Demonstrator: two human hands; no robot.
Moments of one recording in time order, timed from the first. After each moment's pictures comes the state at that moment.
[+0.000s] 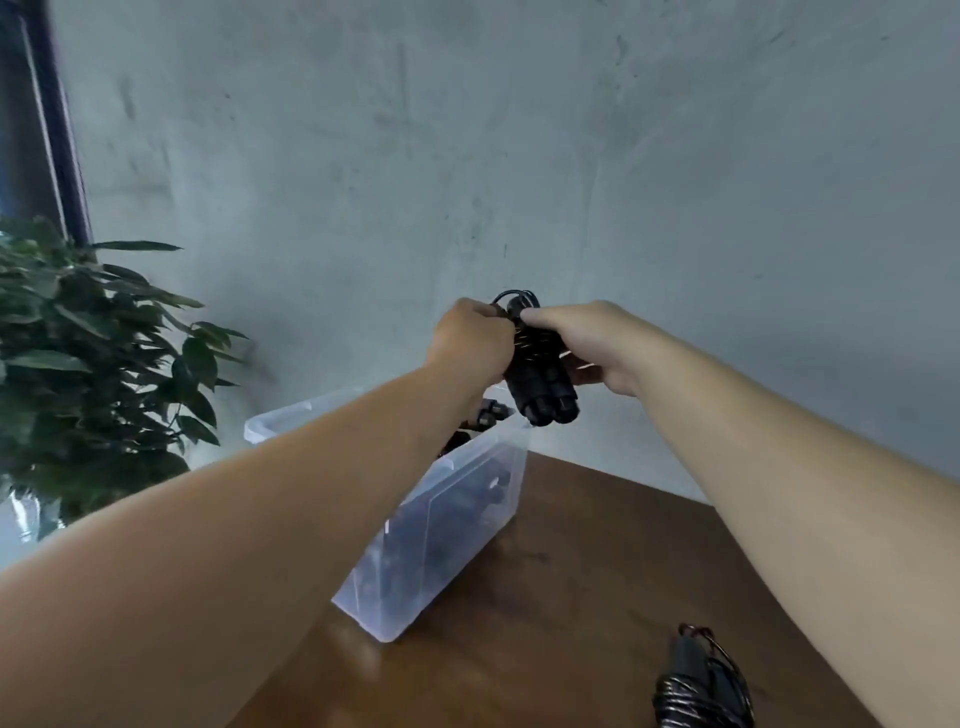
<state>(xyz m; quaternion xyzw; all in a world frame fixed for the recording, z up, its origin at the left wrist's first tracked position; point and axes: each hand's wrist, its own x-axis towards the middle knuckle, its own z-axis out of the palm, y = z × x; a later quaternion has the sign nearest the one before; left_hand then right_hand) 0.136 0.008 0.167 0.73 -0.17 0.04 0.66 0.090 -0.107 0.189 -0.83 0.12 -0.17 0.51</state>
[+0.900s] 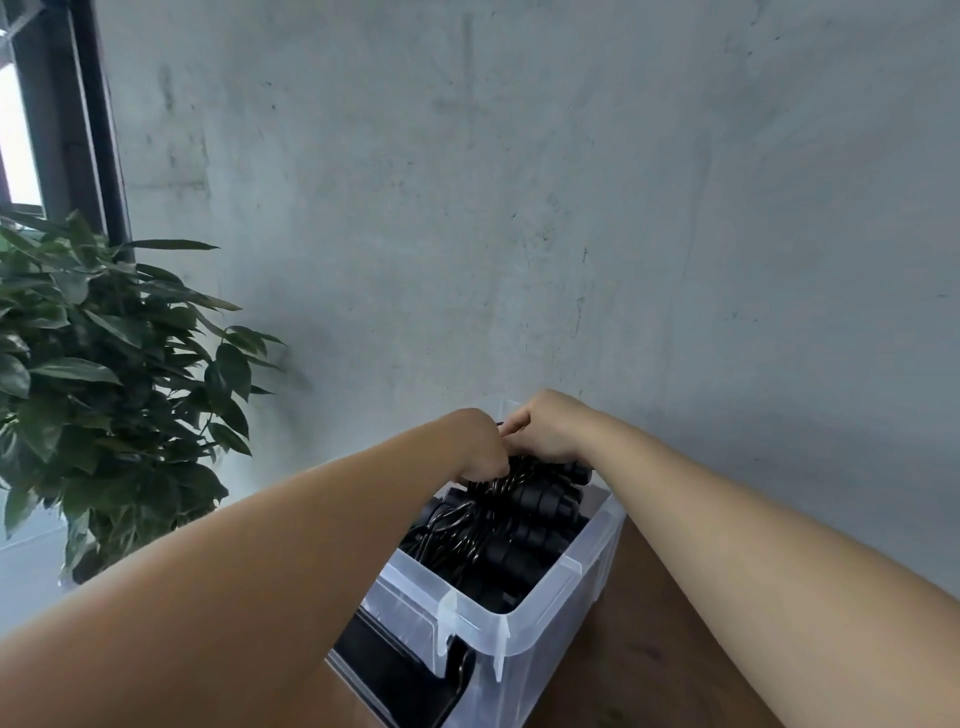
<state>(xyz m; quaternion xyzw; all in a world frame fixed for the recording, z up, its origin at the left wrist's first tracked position) 0.288 0.057 0.117 0.97 -0.24 -0.07 0.07 0.279 -0.073 0.114 -0.97 0.04 -0.04 0.23</state>
